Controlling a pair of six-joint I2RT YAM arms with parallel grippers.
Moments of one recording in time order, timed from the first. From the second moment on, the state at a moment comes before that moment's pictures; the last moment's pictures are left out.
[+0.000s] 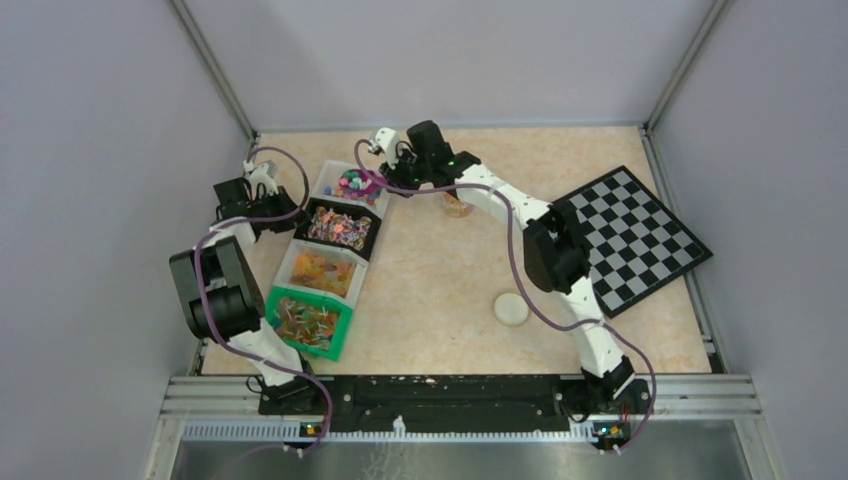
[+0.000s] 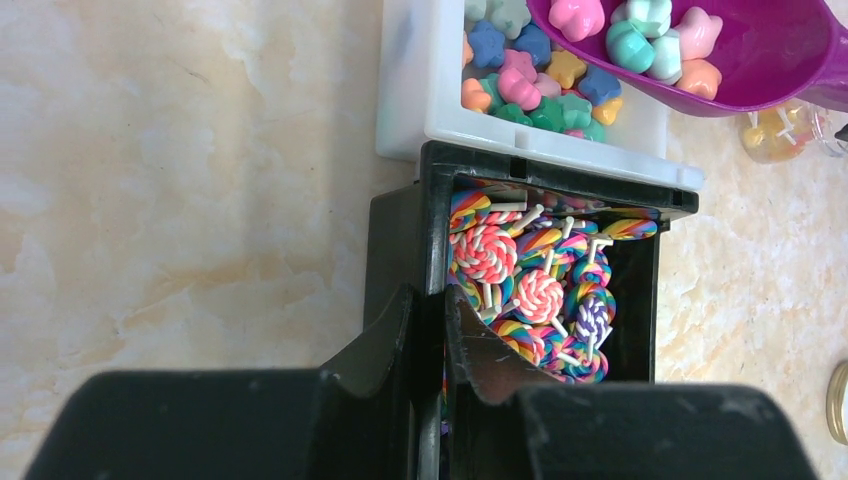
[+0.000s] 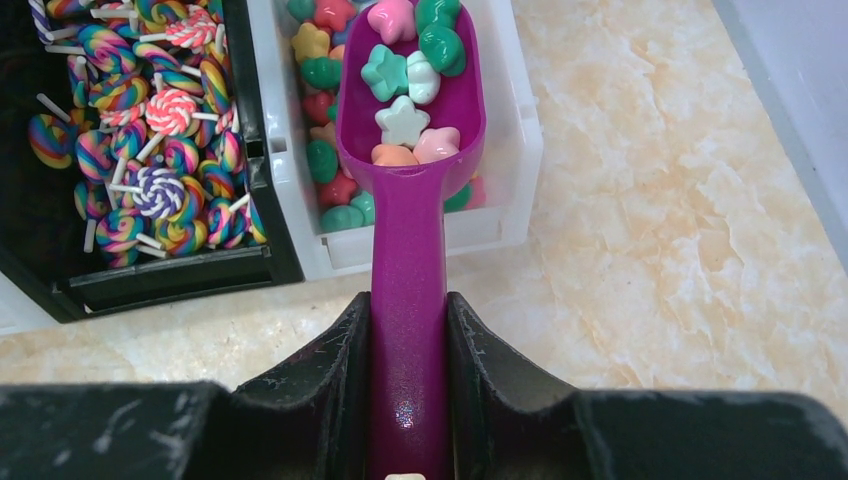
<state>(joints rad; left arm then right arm) 0.38 1.71 1.01 -0.06 0.72 -0.02 0.70 2.34 2.12 -0.36 -0.34 -0.38</state>
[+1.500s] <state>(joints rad) 0.40 1.49 1.03 0.04 0.77 -0.08 0.66 2.15 1.72 -0.02 -0.47 -0.17</state>
